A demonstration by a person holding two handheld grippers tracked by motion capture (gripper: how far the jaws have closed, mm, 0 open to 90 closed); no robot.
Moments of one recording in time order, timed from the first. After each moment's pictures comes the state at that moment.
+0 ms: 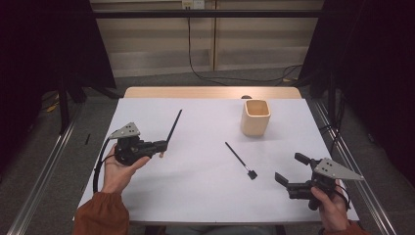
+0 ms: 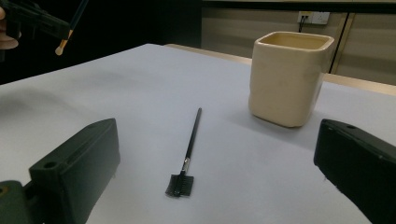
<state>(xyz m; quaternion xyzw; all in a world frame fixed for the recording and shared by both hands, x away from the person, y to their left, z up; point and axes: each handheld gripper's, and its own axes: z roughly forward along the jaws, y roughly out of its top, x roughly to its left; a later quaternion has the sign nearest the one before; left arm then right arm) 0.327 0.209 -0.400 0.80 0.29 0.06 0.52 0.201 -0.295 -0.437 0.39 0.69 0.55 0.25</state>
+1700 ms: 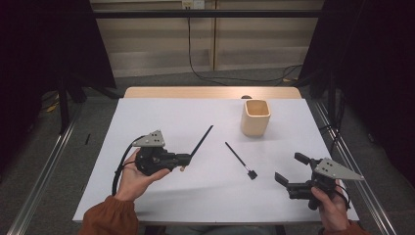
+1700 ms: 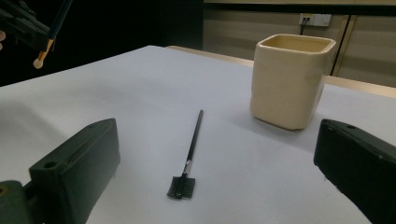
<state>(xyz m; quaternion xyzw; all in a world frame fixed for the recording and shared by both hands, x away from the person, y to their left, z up) 0.299 0.151 -0.388 0.84 0.22 -0.01 0.50 0.201 -0.295 -0.436 0.39 0.69 0.55 0.25</state>
